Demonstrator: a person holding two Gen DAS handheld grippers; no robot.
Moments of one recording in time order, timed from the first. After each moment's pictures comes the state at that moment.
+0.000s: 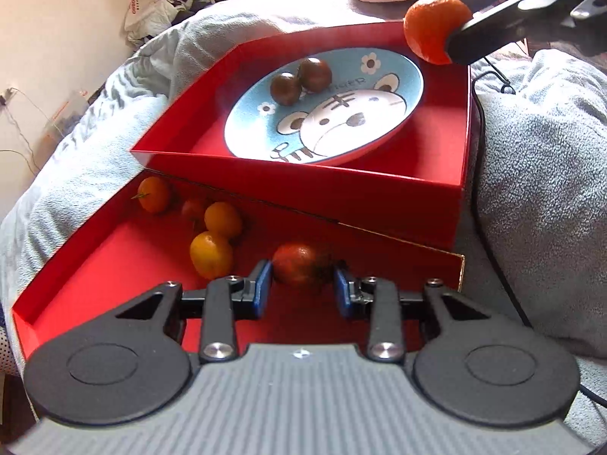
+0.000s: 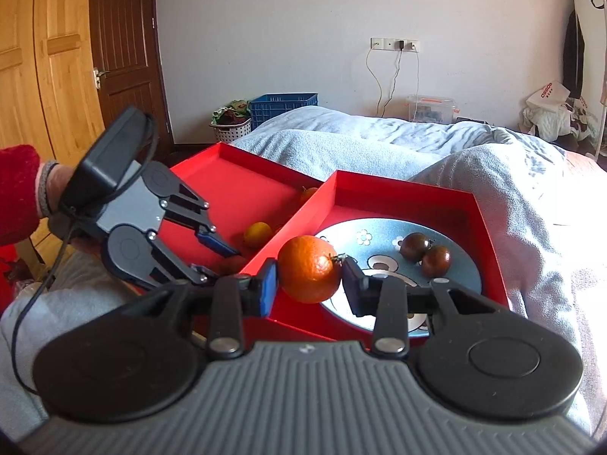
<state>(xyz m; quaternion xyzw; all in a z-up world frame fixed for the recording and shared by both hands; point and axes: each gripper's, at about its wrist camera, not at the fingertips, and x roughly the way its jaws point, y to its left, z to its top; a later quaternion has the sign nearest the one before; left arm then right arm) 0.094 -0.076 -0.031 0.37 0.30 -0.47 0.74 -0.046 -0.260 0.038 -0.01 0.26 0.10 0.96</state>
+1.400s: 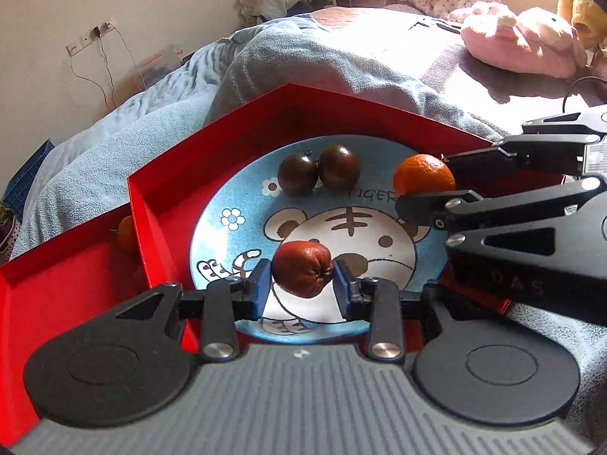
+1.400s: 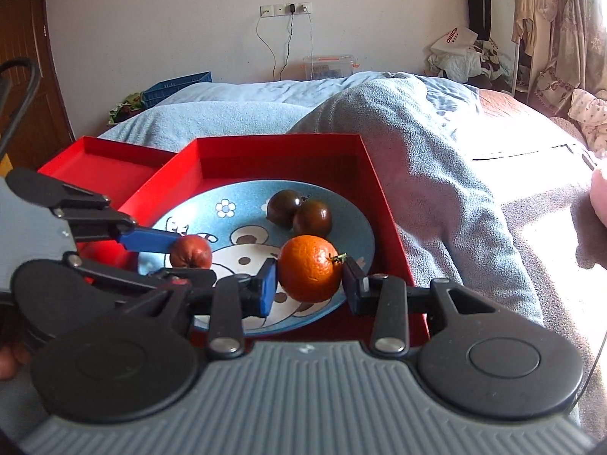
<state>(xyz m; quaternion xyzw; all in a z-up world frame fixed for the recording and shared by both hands) 0.078 -0.230 -0.039 0.26 0.33 -0.32 0.85 0.007 -0.328 -0.016 0.04 0.30 -0.05 0.95</state>
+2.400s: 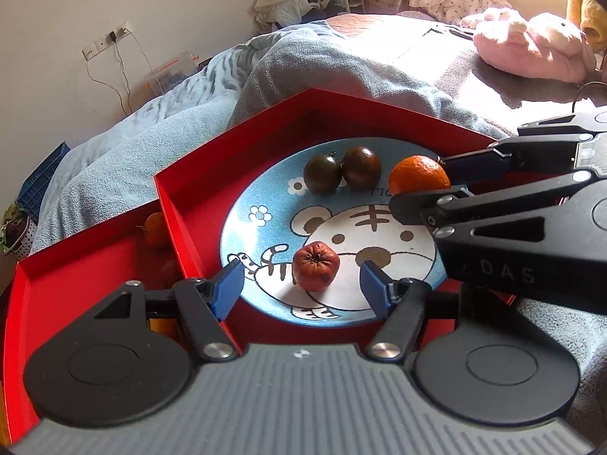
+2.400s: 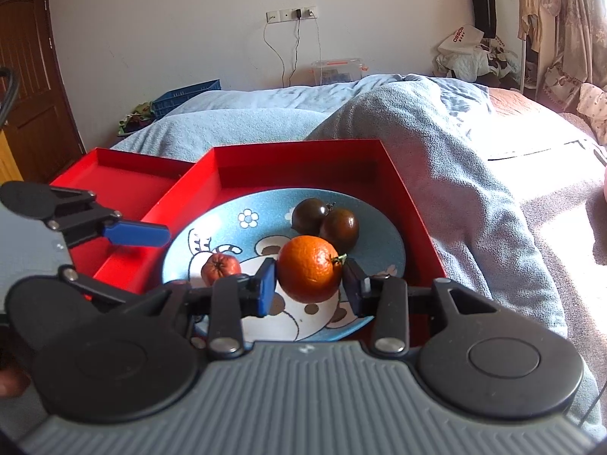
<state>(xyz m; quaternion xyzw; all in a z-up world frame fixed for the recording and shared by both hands) 0.075 -0.211 -0.032 0.26 0.32 -0.30 0.86 0.011 -0.318 -0.012 0.06 0.29 -0.04 0.95</state>
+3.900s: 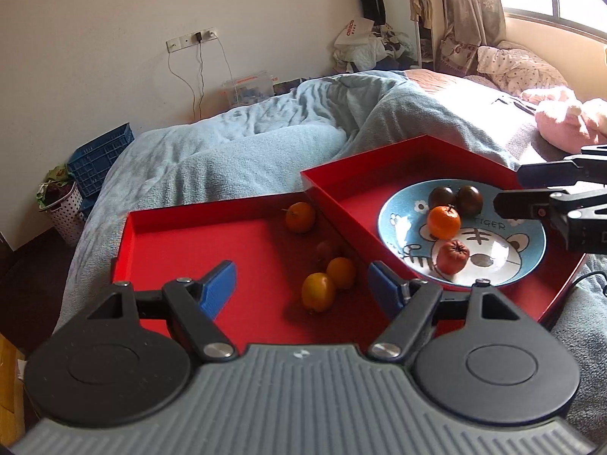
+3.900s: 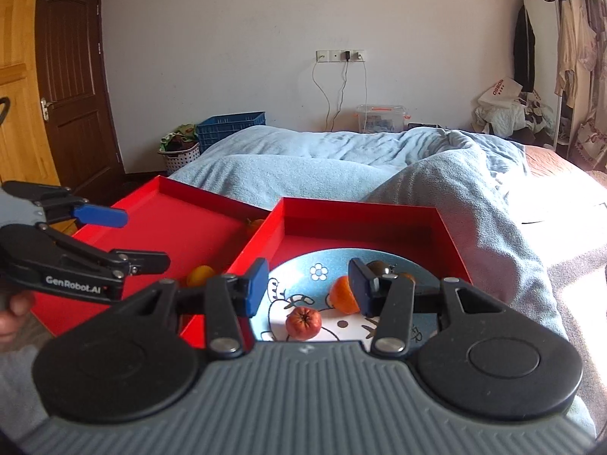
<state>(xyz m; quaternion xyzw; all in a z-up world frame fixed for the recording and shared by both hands) 0.088 -0.051 0.019 0.16 0.28 -0.23 0.92 0.001 -0.264 0.032 0.01 0.23 0.03 0.97</state>
